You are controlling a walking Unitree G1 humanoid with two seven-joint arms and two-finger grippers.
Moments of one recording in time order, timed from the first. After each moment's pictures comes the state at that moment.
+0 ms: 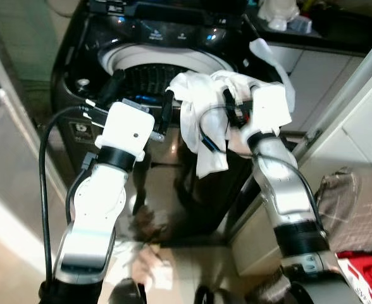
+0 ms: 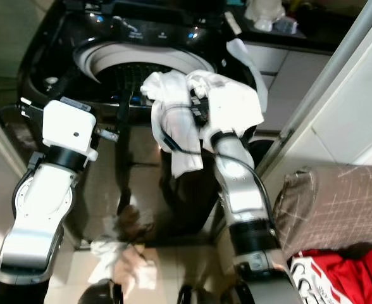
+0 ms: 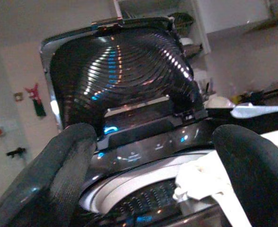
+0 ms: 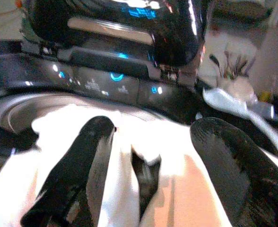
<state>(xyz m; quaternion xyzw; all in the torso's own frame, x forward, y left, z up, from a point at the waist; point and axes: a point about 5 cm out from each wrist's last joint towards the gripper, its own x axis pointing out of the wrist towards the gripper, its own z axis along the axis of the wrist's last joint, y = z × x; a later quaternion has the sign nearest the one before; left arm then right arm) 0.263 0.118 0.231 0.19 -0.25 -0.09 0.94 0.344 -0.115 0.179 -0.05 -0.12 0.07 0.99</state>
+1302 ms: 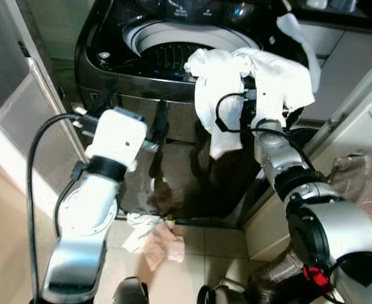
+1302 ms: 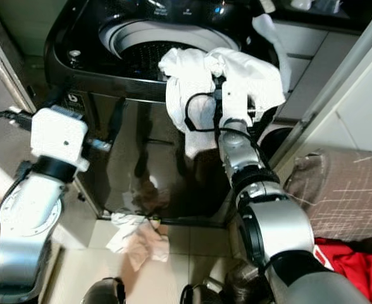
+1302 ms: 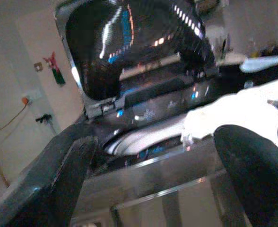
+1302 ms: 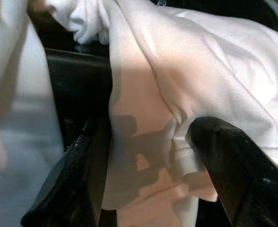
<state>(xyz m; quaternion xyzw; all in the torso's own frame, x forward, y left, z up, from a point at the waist) 0.246 0.132 0.227 0.20 -0.21 -0.08 0.95 0.404 -0.140 0.166 -0.11 0.04 -0.10 0.99</state>
